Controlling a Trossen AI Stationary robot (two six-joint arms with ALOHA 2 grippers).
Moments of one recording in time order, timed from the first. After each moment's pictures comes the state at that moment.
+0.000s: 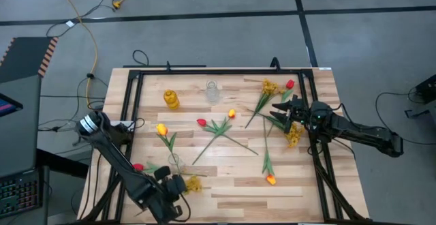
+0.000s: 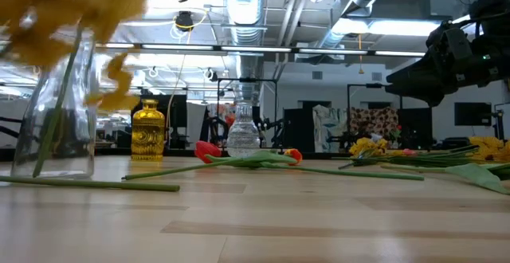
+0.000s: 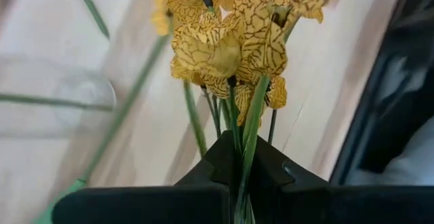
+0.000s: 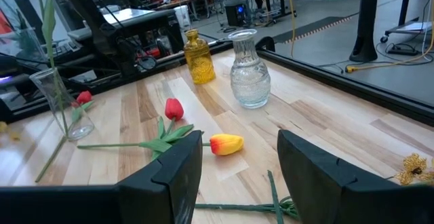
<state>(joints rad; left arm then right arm) -0.81 1.75 1.36 -0.90 -0.34 -1.23 -0.35 0.15 0.01 0.01 0.00 0.21</state>
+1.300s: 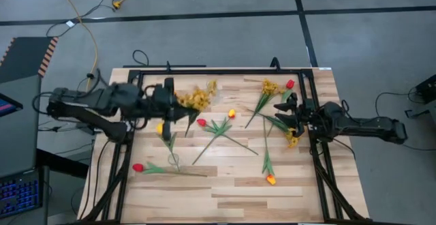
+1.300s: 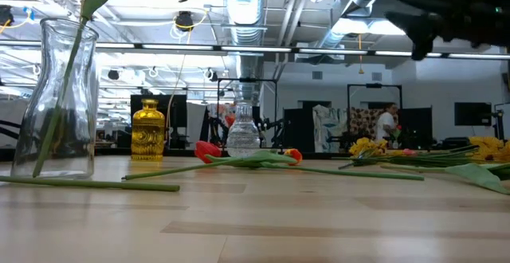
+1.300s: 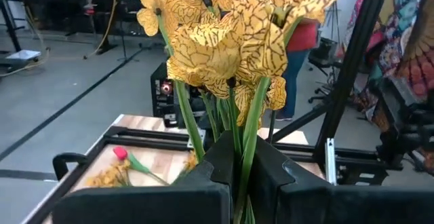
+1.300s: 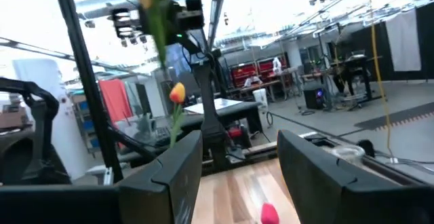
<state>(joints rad) -0.14 1.14 1.36 -0.32 -0.20 -0.11 -0.15 0.29 0.08 0.52 -0.05 0.25</state>
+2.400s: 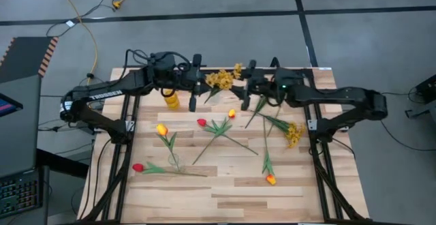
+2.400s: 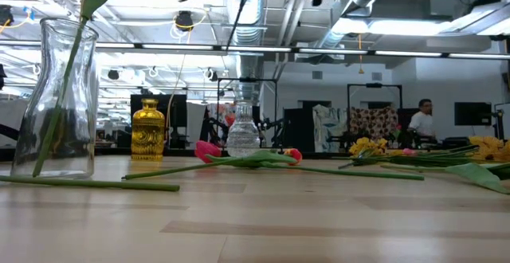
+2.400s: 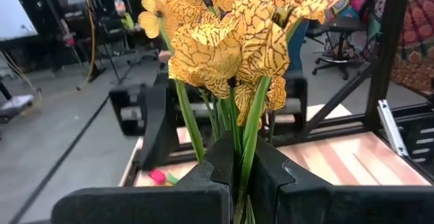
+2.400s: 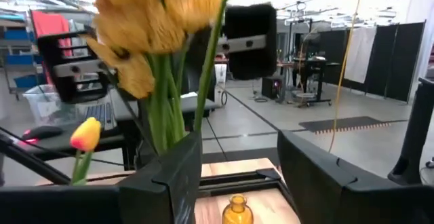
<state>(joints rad) 0.28 1.36 1.35 -0.10 0.30 0.20 -0.23 1.33 0.98 0.51 -0.03 -0.01</state>
